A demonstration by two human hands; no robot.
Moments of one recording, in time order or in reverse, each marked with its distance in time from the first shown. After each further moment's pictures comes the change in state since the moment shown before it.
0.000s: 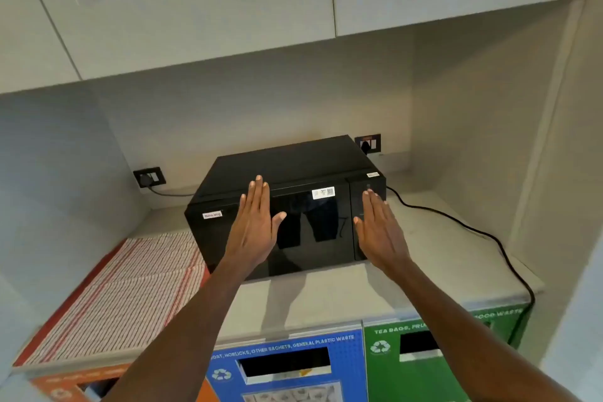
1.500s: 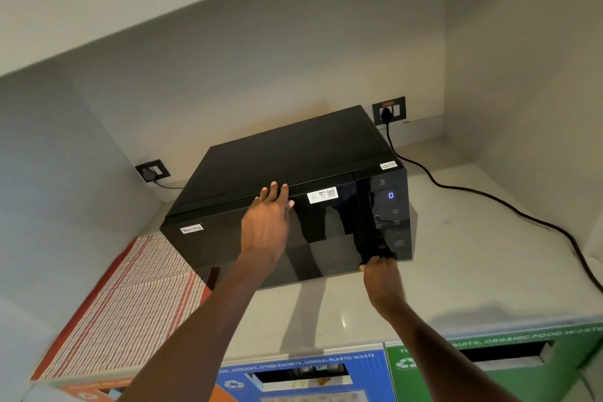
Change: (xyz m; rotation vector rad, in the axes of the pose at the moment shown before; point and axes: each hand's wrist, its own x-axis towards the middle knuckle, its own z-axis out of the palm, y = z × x) left_hand 0.077 0.038 0.053 0.229 -0.144 -0.157; right_hand -0.024 0.041 0.170 -0.003 -0.460 0.192
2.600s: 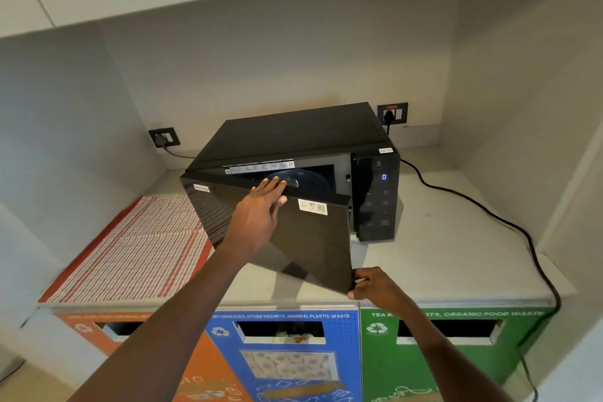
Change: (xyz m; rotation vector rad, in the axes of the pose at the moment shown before) left_hand -0.088 -0.024 -0.026 -0.328 0.024 0.019; right_hand -0.090 0.025 -0.043 0.827 -0.493 -0.033
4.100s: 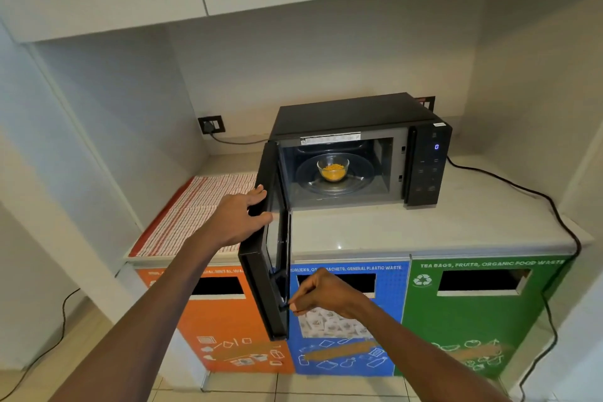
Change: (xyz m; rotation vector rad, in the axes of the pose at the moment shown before) left_hand -0.173 -0.166 -0.145 -0.282 -0.205 -0.083; right_hand -0.098 -0.148 0.280 0.169 -0.336 -0.067
